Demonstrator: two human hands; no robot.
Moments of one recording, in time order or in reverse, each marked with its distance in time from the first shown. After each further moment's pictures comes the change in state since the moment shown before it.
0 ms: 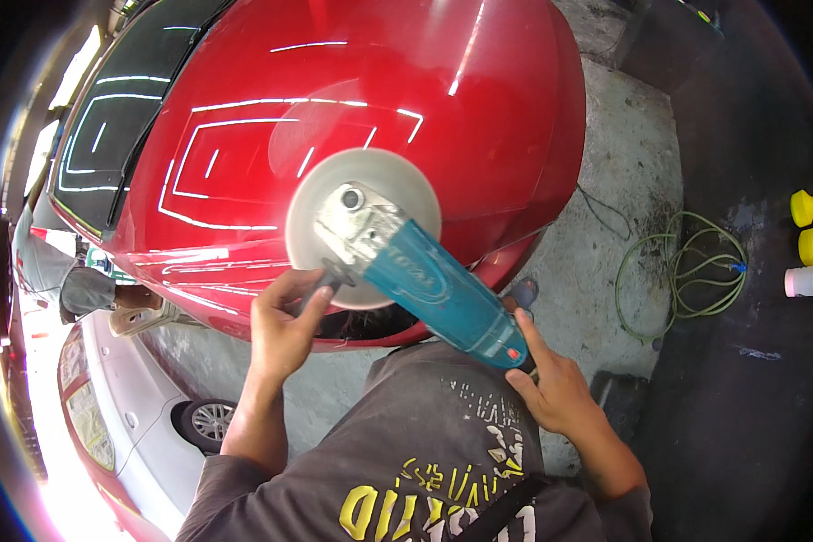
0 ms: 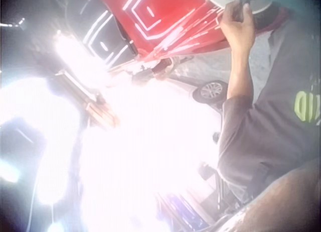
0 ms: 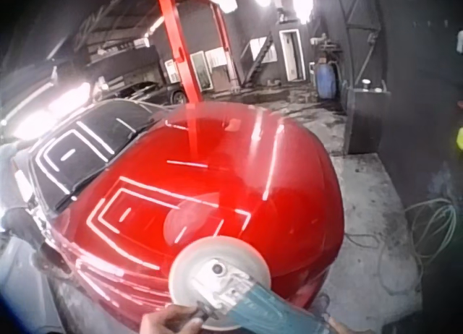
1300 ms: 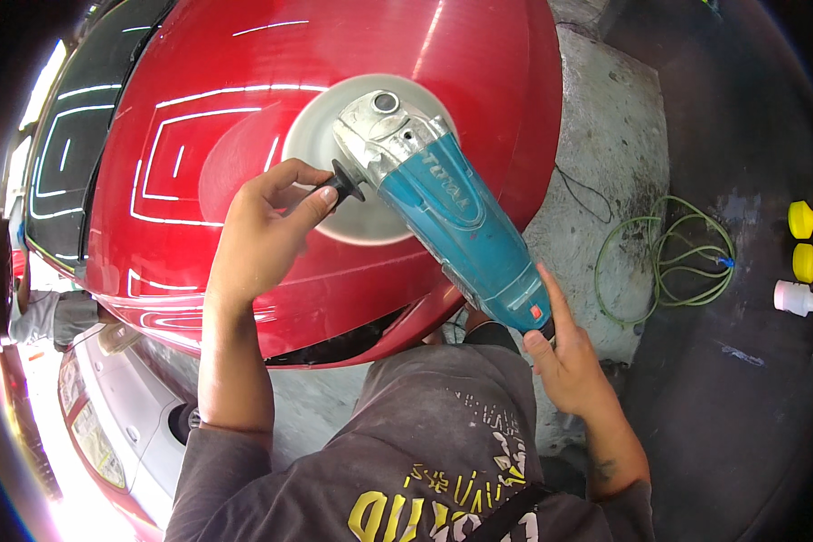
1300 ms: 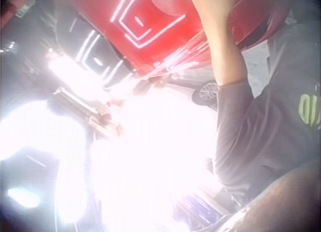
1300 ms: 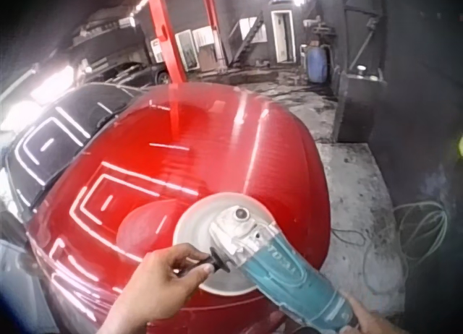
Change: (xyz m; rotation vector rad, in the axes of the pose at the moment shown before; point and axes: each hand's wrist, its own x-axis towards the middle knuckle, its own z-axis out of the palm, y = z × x) left_hand 0.171 0.112 0.070 0.259 -0.221 0.122; right_hand 0.077 0.019 -0.092 0.407 0.116 0.195
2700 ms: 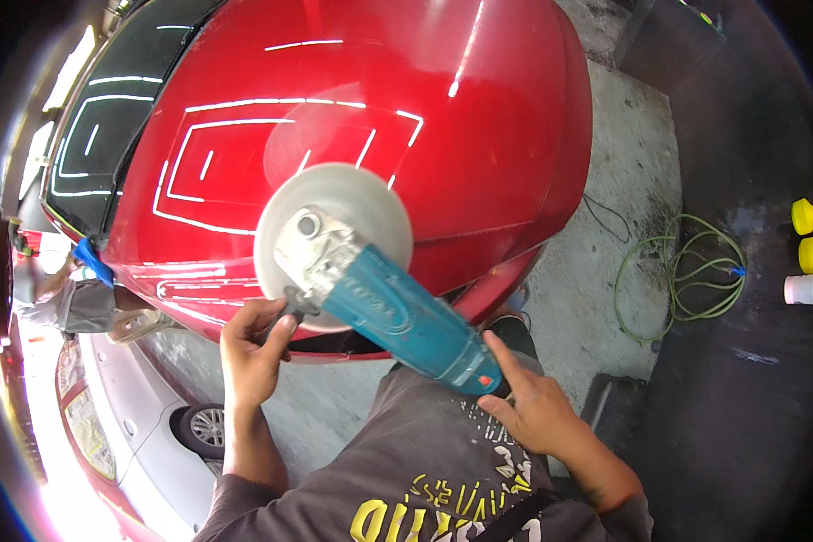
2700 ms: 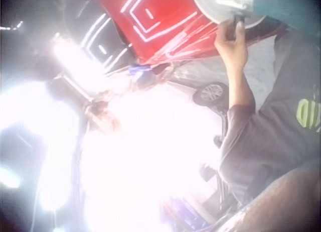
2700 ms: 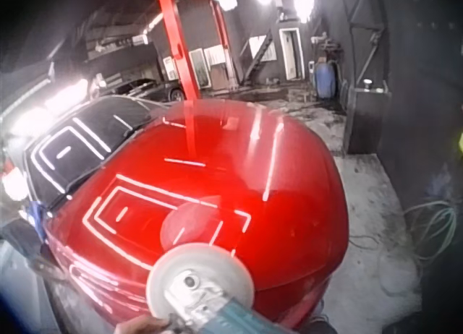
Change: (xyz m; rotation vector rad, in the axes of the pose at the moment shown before) left_hand -0.213 -0.120 -0.034 -0.382 0.266 -0.244; right_hand -0.077 0.009 0.110 -0.341 -0.247 -0.212
